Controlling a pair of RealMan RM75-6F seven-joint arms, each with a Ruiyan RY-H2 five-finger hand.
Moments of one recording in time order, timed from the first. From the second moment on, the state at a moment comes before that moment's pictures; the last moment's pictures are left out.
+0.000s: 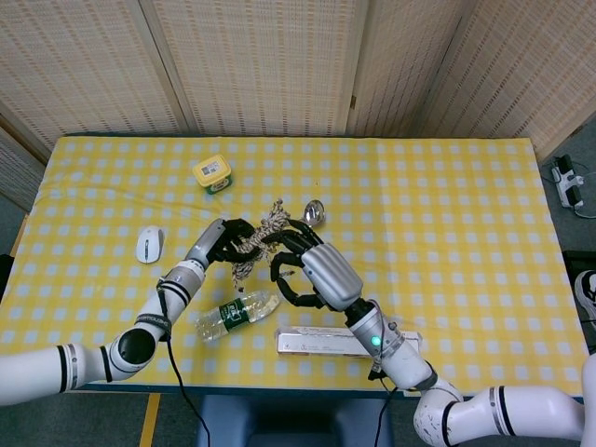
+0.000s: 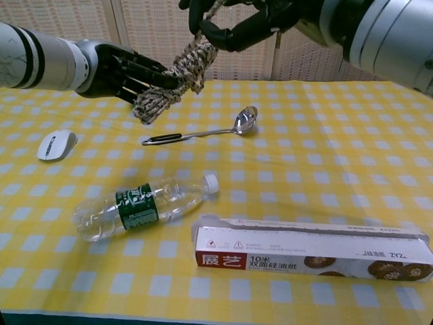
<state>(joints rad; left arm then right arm) -0.96 -1.34 -0.44 -1.71 0.30 0.74 -0.11 0.77 -1.46 0.28 -1.95 -1.24 1.13 -0.06</state>
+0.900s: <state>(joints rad) -0.77 -1.17 -0.52 -1.80 0.60 0.64 -0.36 0.70 -1.44 0.25 -1.80 -1.21 1.13 -0.03</state>
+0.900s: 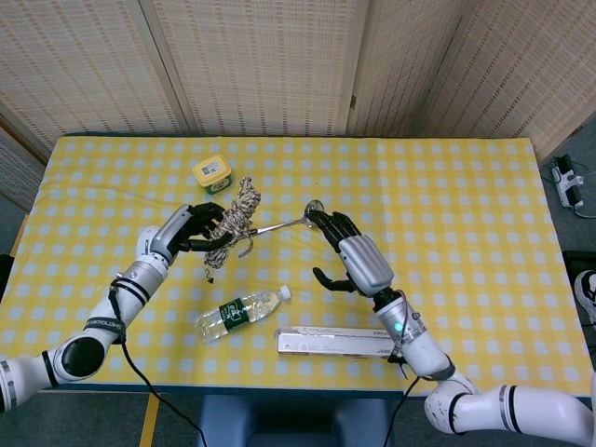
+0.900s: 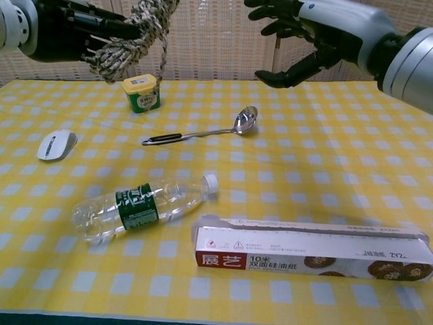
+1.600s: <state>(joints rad) -0.72 -1.21 -0.39 -1.77 0.83 0.87 -0.23 0.42 -1.21 0.07 -1.81 -1.32 1.36 -0.13</state>
